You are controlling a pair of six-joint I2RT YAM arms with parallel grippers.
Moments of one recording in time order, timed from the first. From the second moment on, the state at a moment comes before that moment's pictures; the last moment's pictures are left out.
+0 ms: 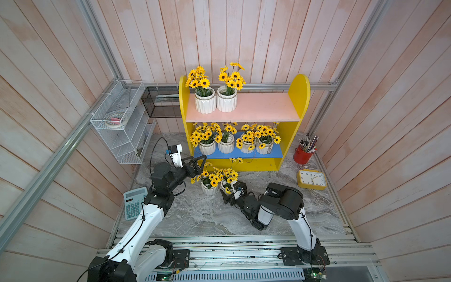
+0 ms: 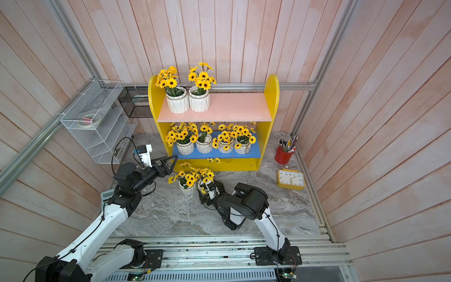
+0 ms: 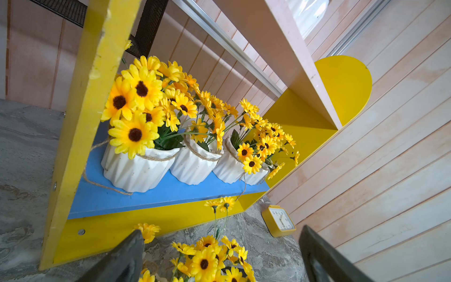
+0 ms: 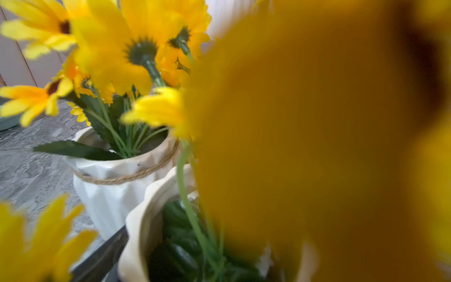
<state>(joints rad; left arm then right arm) -0.20 1.01 0.67 0.29 0.44 -0.58 0.97 2.18 0.55 1.57 0.30 0.01</state>
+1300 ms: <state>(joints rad) -0.20 1.00 0.67 0.31 0.47 -0.58 0.94 2.10 0.46 1.57 0.22 0.03</state>
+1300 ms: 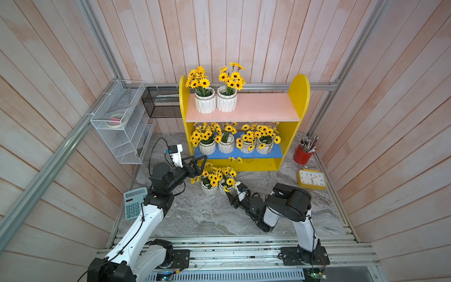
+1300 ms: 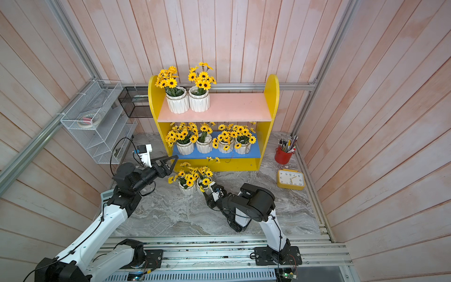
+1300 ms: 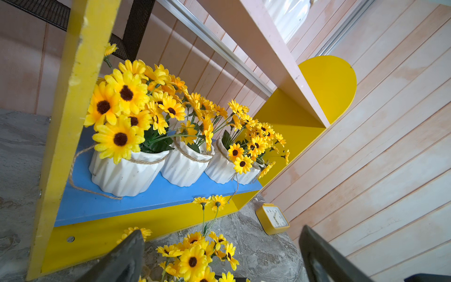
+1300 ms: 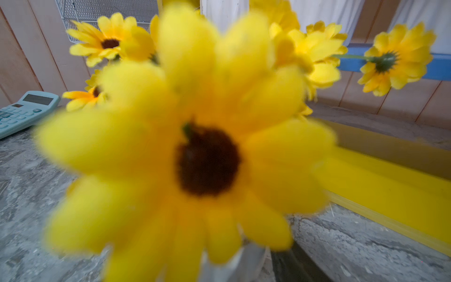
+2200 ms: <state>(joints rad) -0.20 0.94 0.70 0.26 0.51 -0.54 1.05 1.55 0.30 1.28 0.25 0.11</state>
